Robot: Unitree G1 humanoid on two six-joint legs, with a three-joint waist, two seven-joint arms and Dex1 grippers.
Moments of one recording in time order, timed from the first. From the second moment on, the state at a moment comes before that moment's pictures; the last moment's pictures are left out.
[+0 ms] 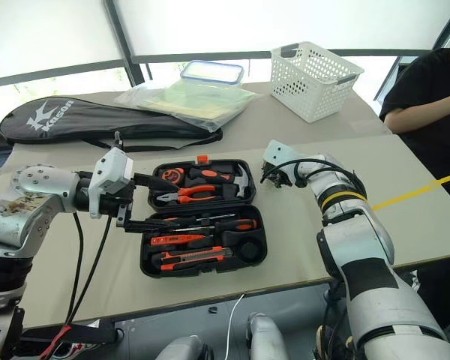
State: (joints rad) left arm -0.57 0.84 -0.03 -0.22 -0.45 0.57 -1.30; right arm -1.24 -0.42 0.30 1.34 -0.33 -0.14 0.70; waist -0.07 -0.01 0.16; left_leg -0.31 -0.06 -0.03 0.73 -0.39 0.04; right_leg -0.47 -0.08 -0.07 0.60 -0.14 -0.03
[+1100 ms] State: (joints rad) left arm -0.46 0.91 -0.13 -0.32 -0.44 0.50 -1.41; right arm -0.60 -0.85 0.36 -0.31 0.19 0.57 1.52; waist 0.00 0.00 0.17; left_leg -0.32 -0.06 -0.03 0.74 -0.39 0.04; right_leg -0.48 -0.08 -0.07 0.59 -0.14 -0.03
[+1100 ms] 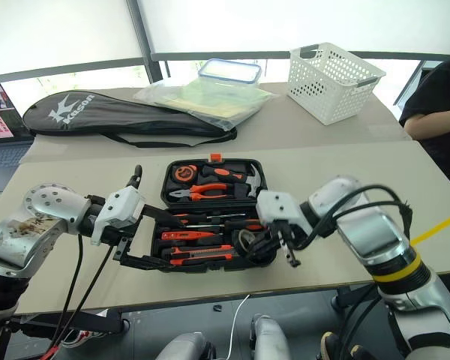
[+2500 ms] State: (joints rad) left arm -0.27 0.82 0.07 -0.02 -0.34 0.41 -1.05; right arm -0.47 -0.72 0.11 0.11 0.14 0.38 1.03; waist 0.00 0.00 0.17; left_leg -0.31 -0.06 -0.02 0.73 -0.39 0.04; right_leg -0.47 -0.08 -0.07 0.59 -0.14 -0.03
